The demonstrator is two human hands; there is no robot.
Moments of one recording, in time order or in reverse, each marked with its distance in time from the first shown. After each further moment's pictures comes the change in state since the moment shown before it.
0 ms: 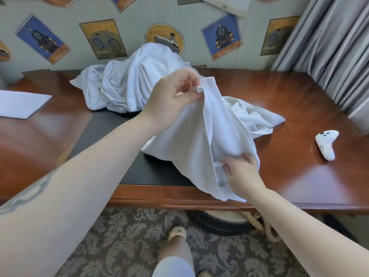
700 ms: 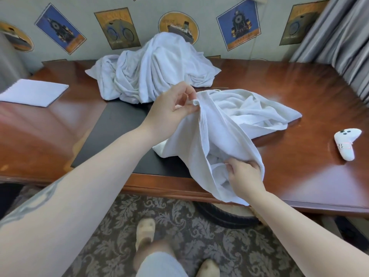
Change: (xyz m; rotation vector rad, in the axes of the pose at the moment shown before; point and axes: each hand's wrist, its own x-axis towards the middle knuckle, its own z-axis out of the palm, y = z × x) left_hand -0.034 -0.012 -0.008 0.111 -0.005 -0.192; right_hand -0.008 -0.006 0.024 0.098 -0.052 0.073
